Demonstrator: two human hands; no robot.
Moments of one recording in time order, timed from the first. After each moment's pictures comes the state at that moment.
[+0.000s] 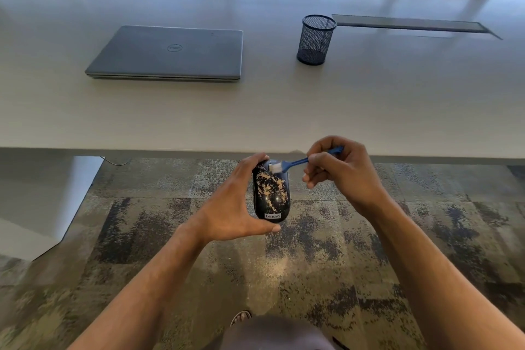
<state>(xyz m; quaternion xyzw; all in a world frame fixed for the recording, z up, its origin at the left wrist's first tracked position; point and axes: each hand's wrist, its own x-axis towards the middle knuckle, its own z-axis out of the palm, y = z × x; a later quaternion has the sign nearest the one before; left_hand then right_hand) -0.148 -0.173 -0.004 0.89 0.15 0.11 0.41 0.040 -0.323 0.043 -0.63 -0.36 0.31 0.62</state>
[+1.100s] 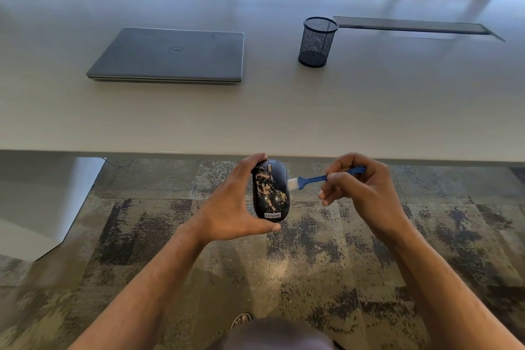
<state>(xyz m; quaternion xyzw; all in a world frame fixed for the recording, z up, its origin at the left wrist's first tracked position) -0.144 -0.170 -0.001 0.90 0.16 0.11 0.40 0.031 -0.352 0.042 -0.64 -0.35 0.27 0.63</state>
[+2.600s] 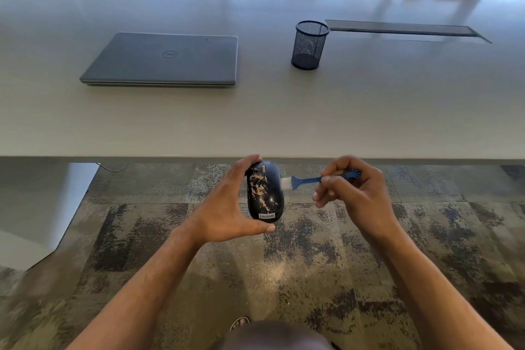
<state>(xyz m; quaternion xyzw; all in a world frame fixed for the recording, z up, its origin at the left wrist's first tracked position) -0.146 -0.165 -0.008 0.89 0.15 0.11 0.41 0.021 -0.357 0.038 -0.63 -0.34 0.25 0.65</state>
